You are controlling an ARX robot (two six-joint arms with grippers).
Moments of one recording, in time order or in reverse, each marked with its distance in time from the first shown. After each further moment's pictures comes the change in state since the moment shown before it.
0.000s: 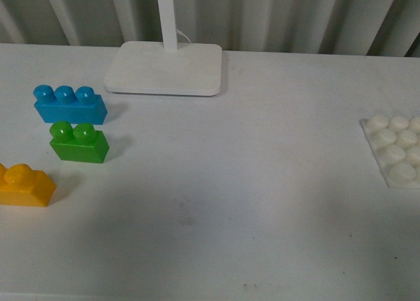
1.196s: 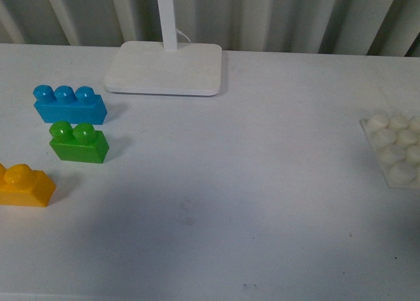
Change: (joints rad) left arm 0.000 0.000 0.000 0.000 0.000 0.000; right arm -0.403 1.365 0.428 0.394 -0.450 -0.101
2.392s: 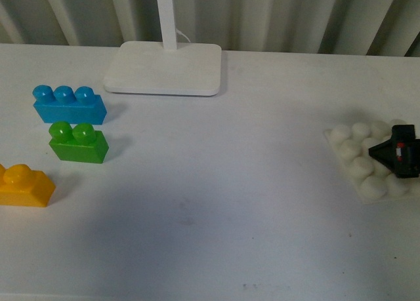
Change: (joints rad) left arm 0.000 0.000 0.000 0.000 0.000 0.000; right arm 0.291 0.632 0.315 -0.063 0.115 -0.063
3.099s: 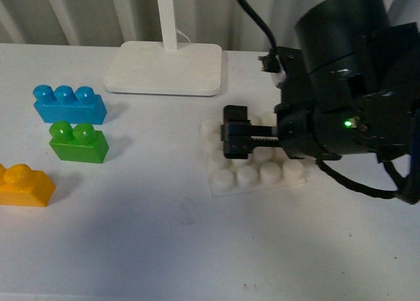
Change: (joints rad) left arm 0.000 0.000 0.000 0.000 0.000 0.000; right arm 0.558 0.093 0.186 -0.032 0.269 0.502
